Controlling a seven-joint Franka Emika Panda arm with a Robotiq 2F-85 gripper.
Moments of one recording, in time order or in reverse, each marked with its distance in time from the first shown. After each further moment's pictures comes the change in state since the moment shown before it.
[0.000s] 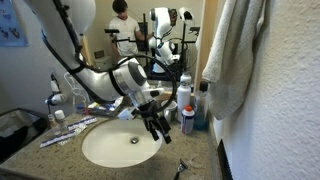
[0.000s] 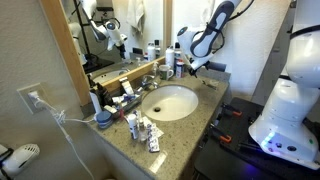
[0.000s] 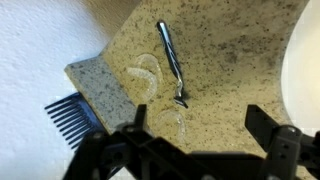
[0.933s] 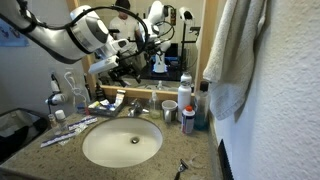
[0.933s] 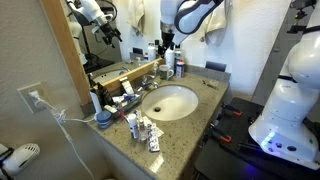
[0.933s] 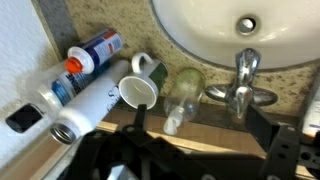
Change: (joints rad) arm 0.101 -0.260 0.219 0.052 0.164 0.176 -0.483
